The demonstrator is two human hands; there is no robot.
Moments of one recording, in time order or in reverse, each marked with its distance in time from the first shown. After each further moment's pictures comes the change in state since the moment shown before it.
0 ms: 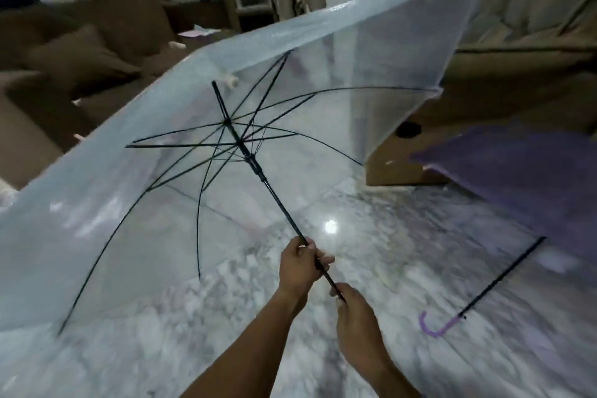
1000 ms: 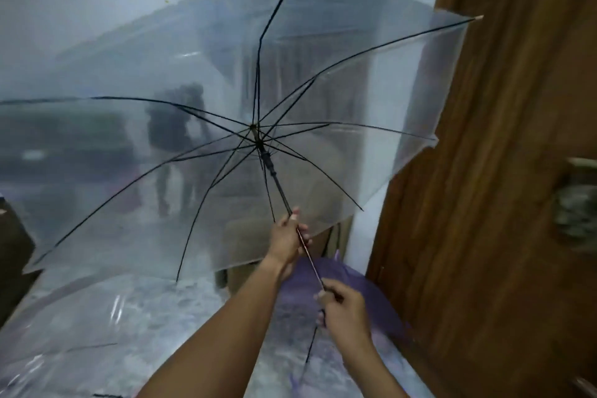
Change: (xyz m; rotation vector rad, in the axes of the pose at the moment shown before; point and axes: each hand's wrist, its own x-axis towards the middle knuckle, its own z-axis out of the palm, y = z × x) left_hand -0.421 0.521 -0.026 -0.173 -0.743 0.110; right_hand -0.400 -0.561 -0.204 0.351 0.873 0.149
